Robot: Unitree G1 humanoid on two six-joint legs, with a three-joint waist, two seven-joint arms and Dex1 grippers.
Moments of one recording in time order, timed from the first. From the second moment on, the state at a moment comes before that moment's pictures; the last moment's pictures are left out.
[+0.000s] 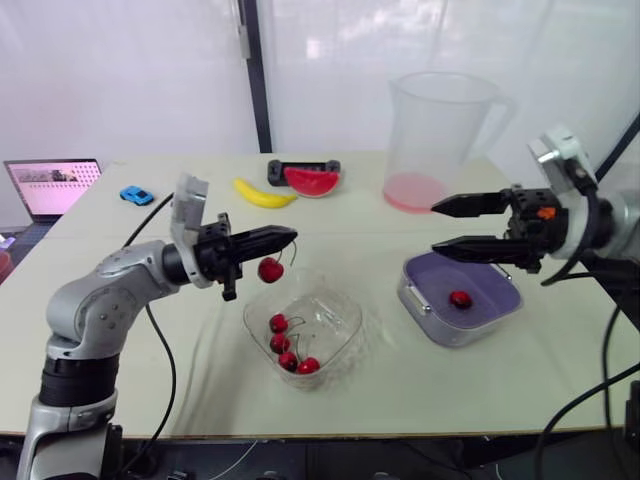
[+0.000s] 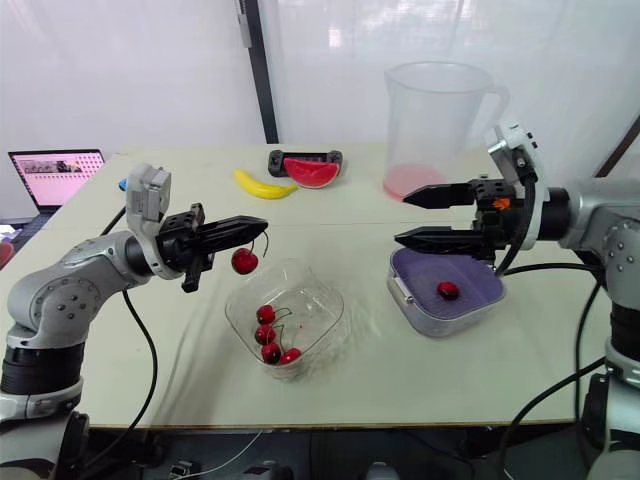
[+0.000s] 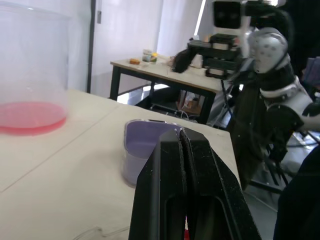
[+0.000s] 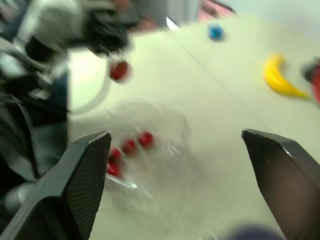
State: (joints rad) left arm -0.63 0.62 0.18 -0.20 -0.93 0.76 -0.98; right arm -0.75 -0.91 -0.34 -0.28 0.78 1.13 1.22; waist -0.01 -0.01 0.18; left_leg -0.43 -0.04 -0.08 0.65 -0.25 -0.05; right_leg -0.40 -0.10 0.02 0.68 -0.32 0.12
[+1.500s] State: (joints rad) left arm -0.70 0.54 0.15 -0.25 -1.03 0.85 -0.87; right arm -0.68 -0.29 0.03 -0.35 0.90 0.95 0.59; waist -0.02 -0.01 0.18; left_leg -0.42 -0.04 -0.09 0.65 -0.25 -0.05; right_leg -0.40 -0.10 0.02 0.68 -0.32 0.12
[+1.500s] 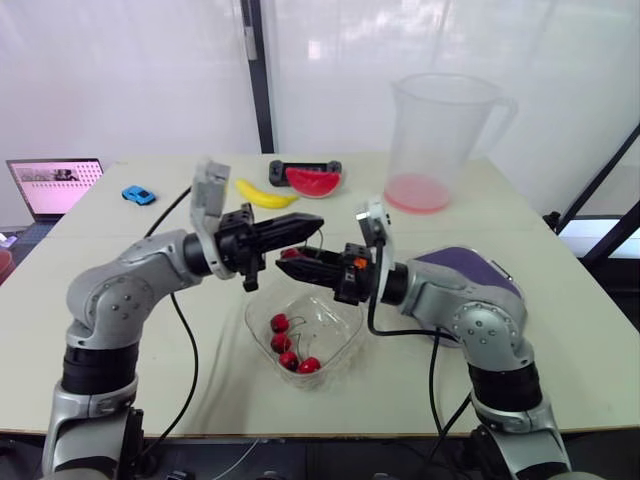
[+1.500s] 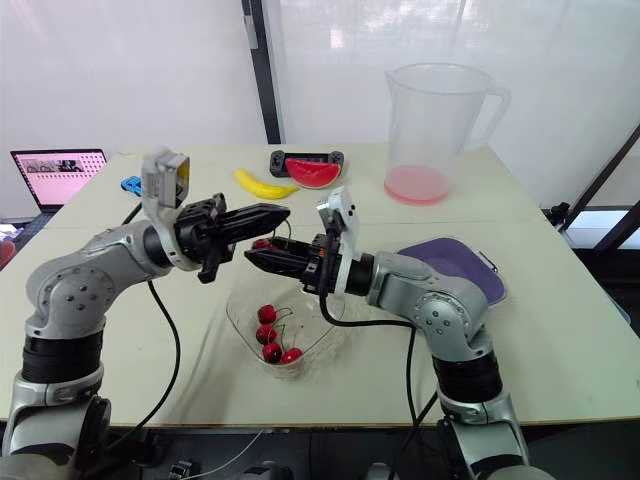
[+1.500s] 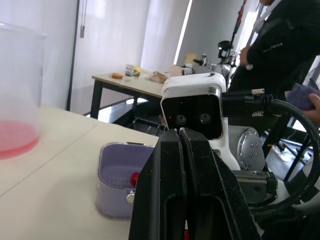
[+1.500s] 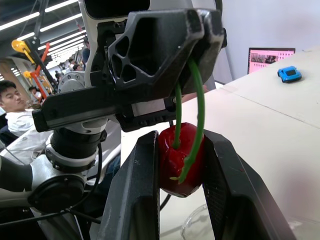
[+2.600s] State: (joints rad) left arm -0.65 0.58 0.14 -0.23 -0.99 0.79 -0.92; right arm -0.69 -1.01 -0.11 -0.31 0.94 1.06 0.90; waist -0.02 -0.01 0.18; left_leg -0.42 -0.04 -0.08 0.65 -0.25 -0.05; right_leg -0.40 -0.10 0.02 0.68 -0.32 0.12
